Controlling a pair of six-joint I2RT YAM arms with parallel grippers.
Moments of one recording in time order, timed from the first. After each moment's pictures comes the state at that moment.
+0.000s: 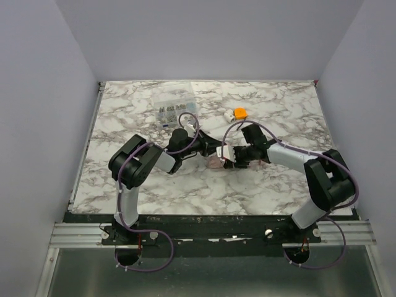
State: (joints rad) left arm -0.57 1.98 0.80 1.08 0.53 -1.62; right arm 0.48 1.61 0.83 -0.24 -0.48 -1.20
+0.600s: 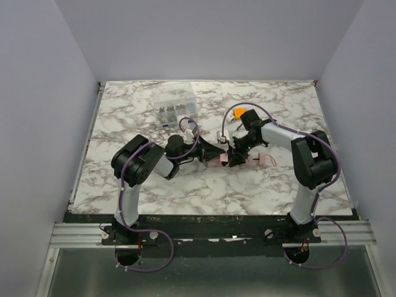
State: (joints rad) left arm -0.57 2.03 0.71 1.28 0.64 -1.67; right arm 0.39 1.89 1.17 -0.65 -0.71 -1.14
